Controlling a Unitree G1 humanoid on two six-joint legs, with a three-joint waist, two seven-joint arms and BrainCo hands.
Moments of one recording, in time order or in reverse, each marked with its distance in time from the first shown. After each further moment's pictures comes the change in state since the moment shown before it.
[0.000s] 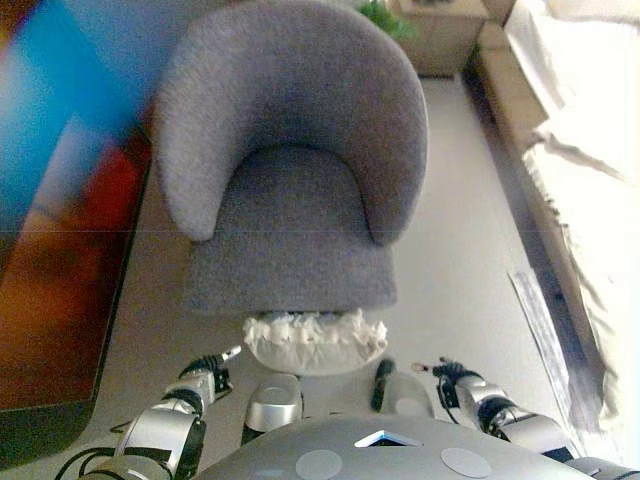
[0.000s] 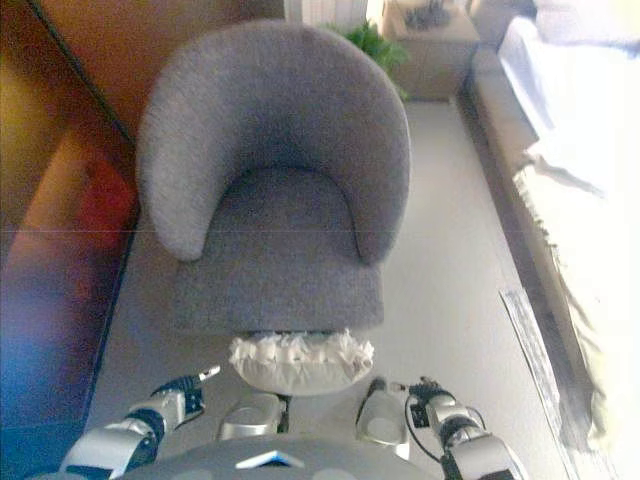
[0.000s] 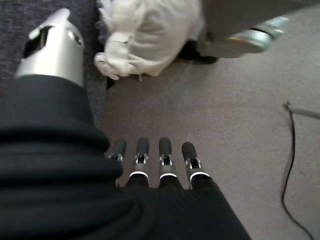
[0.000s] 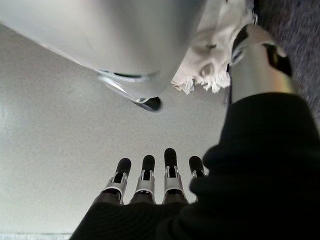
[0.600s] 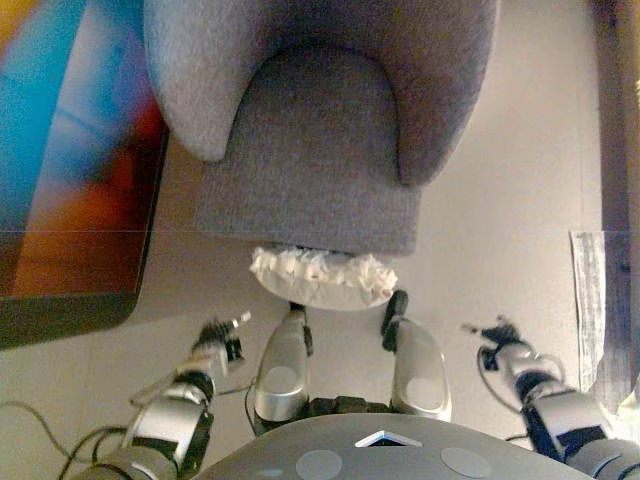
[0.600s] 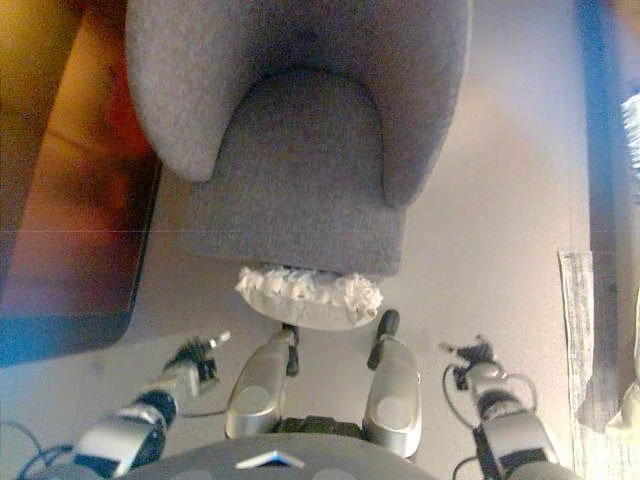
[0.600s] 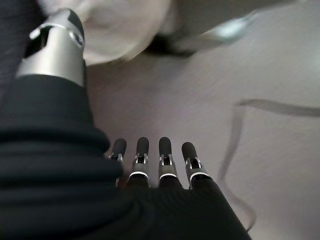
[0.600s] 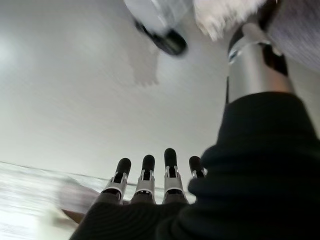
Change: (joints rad) left arm -0.111 0.015 -0.090 -0.117 -0.009 -0.071 0.090; right arm -0.131 -0.216 -0.028 -0.013 0.000 -0.131 -0.141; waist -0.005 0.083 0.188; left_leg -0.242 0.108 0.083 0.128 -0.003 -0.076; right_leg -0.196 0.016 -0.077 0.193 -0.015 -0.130
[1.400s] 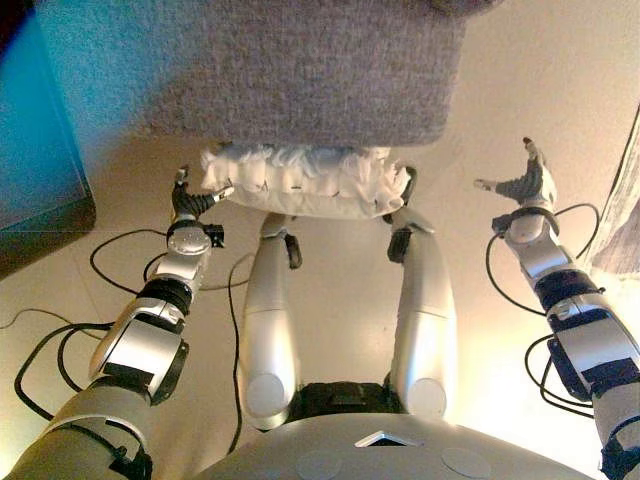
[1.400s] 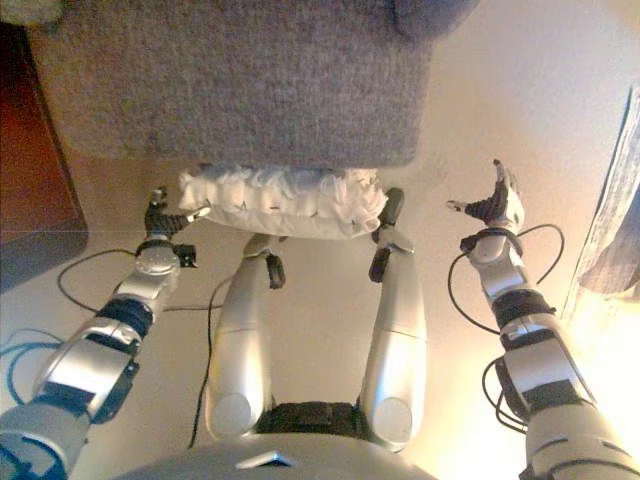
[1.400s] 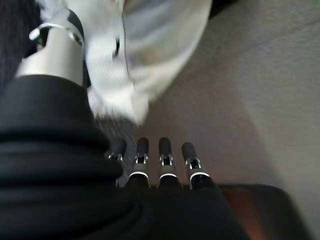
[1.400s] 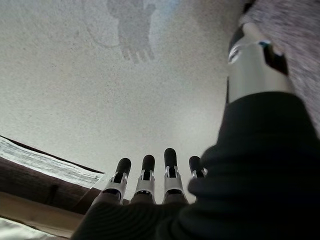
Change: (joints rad) left arm -0.336 0.195 -0.246 -0.181 0.142 -0.280 0.116; right arm -0.366 -0.184 0.198 -0.316 -0.173 -0.066 -0.271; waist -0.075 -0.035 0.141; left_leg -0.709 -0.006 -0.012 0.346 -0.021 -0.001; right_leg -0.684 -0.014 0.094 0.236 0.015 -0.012
